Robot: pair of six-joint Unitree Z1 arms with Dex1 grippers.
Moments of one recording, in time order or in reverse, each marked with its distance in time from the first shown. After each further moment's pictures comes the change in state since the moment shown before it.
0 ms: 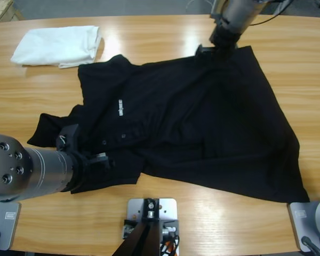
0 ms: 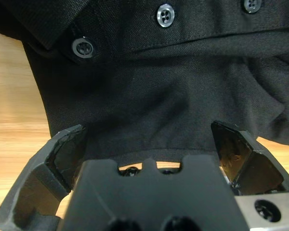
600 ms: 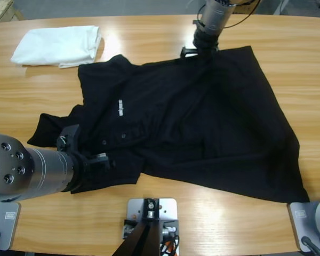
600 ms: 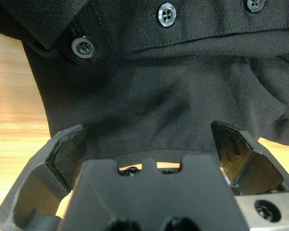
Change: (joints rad) arm 0 0.000 0.005 0.000 0.000 0.000 0.000; arm 1 0.030 0.243 -0.390 0.204 0.001 0.064
